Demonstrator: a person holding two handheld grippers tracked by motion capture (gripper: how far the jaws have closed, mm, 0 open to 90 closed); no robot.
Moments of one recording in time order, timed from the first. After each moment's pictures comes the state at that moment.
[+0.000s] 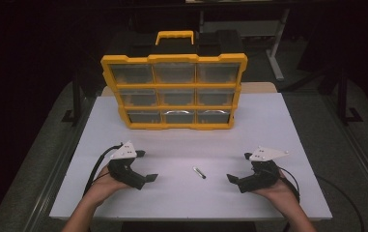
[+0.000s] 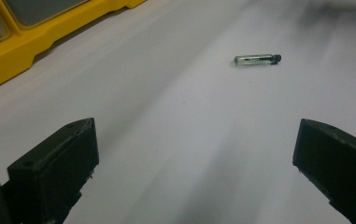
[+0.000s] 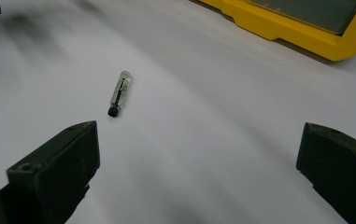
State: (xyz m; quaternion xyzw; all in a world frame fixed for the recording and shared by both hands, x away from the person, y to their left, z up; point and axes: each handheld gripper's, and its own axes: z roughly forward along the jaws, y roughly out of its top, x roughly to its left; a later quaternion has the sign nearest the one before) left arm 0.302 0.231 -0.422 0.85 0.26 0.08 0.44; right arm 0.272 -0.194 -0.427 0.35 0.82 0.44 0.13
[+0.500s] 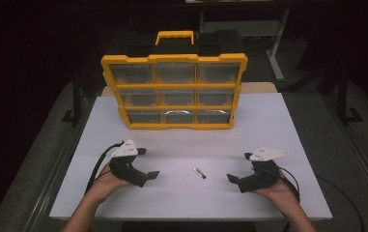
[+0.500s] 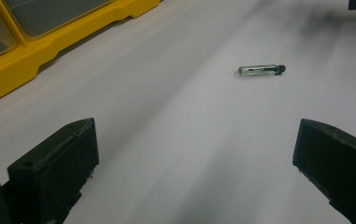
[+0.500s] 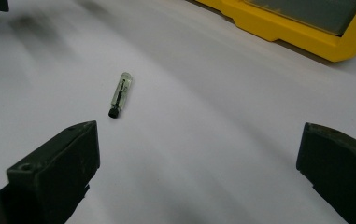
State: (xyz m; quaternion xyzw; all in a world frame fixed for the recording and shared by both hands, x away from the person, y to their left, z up) left arm 0.307 0.228 -0.421 0.85 0.26 0.09 0.45; right arm 0.273 -0.195 -0.427 0.35 0.81 0.44 0.13
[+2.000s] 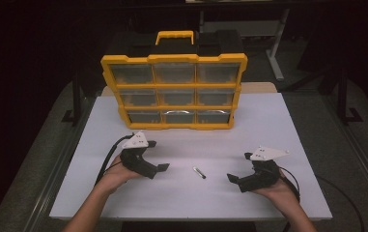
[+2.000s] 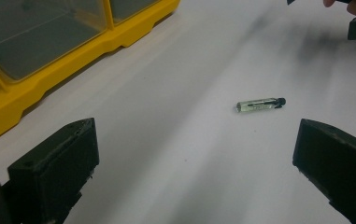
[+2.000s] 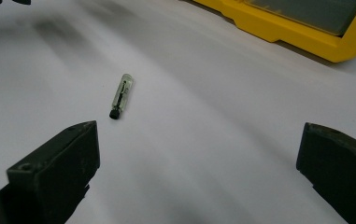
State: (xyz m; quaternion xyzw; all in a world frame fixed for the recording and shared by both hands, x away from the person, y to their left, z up) left arm 0.327 0.200 -0.413 0.85 0.24 0.08 0.47; right arm 0.273 -0.196 -0.427 0.35 0.81 0.45 0.13
